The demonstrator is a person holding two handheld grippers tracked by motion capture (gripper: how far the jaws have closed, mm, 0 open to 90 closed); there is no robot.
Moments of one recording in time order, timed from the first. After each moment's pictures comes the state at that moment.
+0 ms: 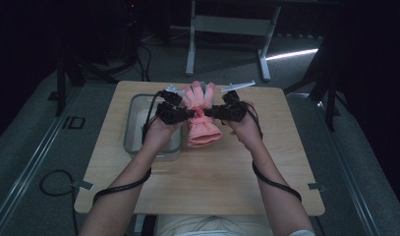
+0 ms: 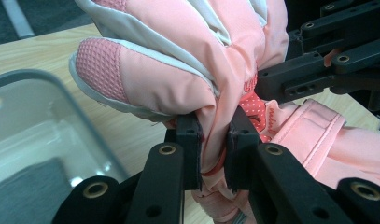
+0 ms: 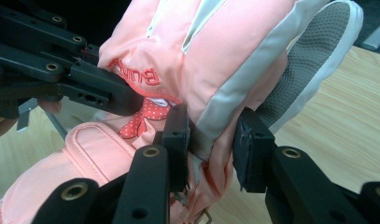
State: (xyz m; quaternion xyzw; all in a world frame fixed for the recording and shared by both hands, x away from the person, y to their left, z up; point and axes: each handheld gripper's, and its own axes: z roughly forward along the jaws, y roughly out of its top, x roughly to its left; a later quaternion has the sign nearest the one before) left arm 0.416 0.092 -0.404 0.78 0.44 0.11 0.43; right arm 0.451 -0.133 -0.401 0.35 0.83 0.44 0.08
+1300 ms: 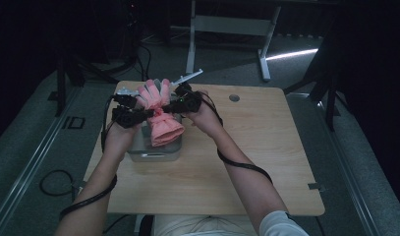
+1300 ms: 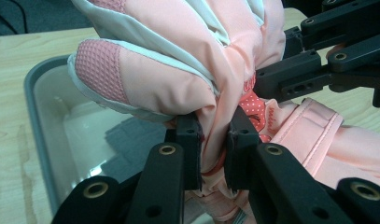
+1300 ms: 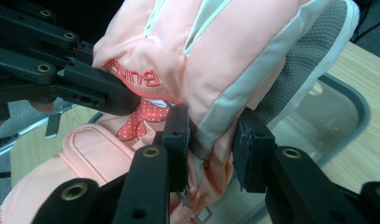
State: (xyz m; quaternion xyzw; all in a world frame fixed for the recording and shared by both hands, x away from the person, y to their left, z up) left arm 0.391 0.198 -0.410 0.72 0.52 0.16 0.42; right arm 0.472 -0.007 -0.400 0.26 0.87 0.41 0.04
